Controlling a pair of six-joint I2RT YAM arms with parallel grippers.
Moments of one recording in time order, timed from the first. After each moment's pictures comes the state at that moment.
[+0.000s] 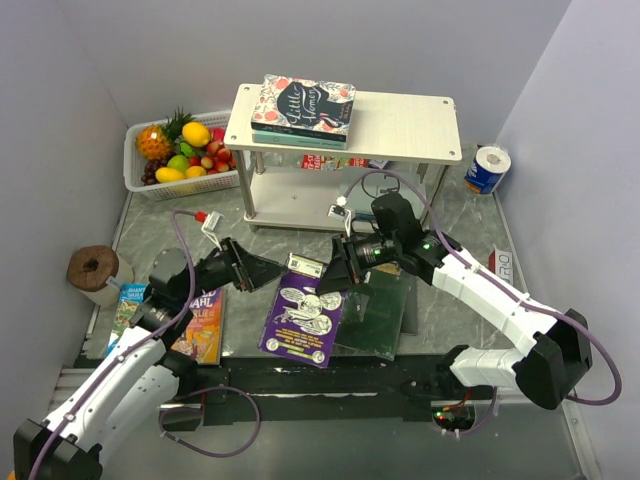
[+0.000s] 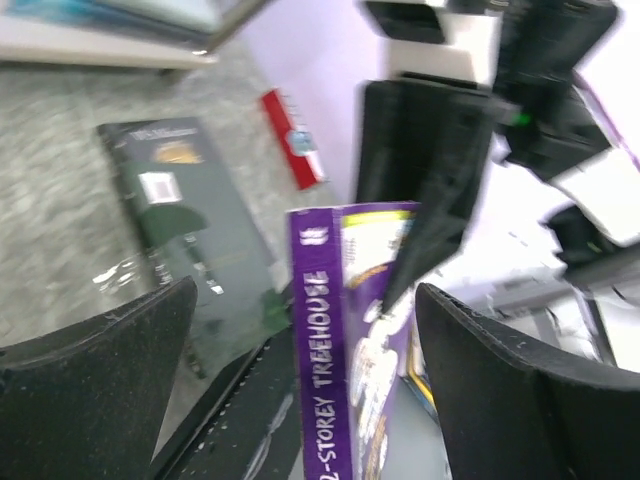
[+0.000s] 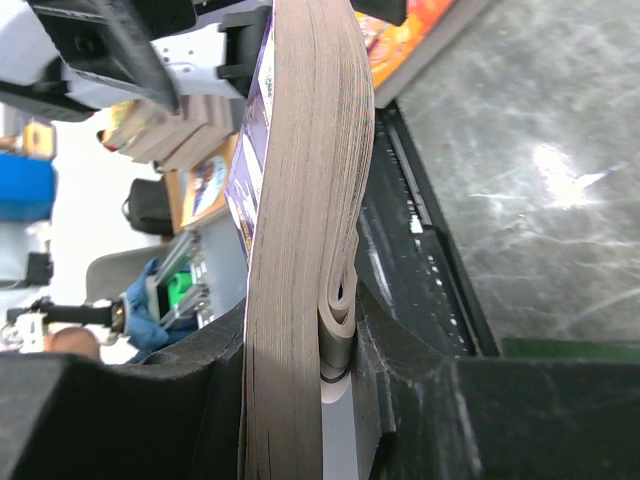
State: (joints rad) left arm -0.43 0.67 0.46 0.19 0.61 -0.92; right arm 0.65 1.23 1.01 -0.41 -0.90 0.45
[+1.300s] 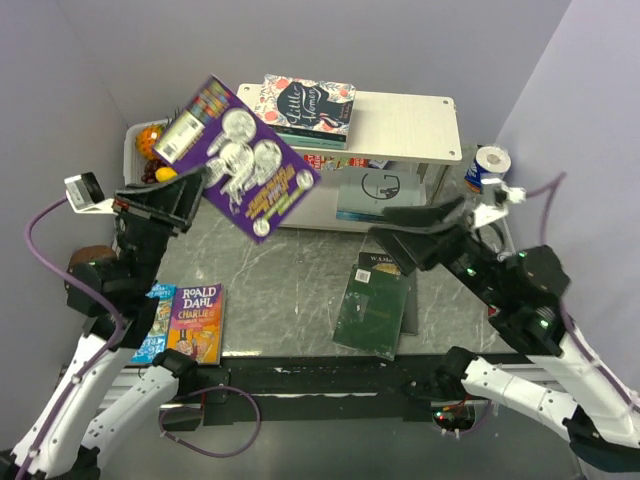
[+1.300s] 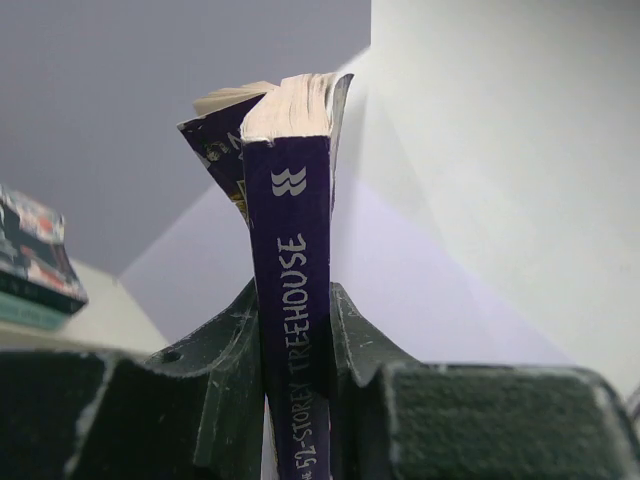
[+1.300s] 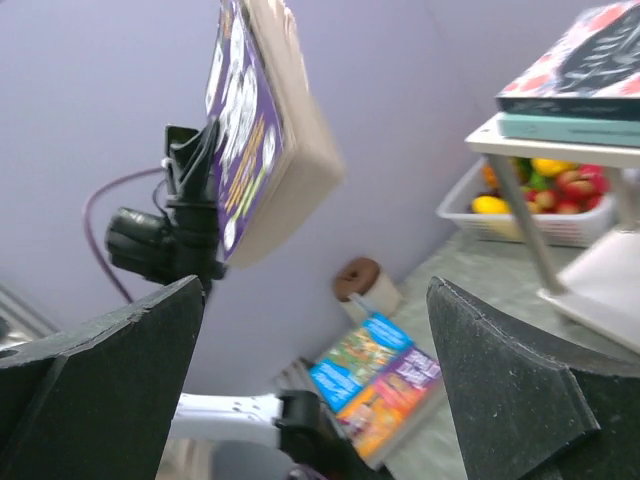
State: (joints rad) left arm -0.44 0.63 0.91 0.42 0.10 -1.14; right arm 0.84 0.65 1.09 -0.12 -0.03 0.62
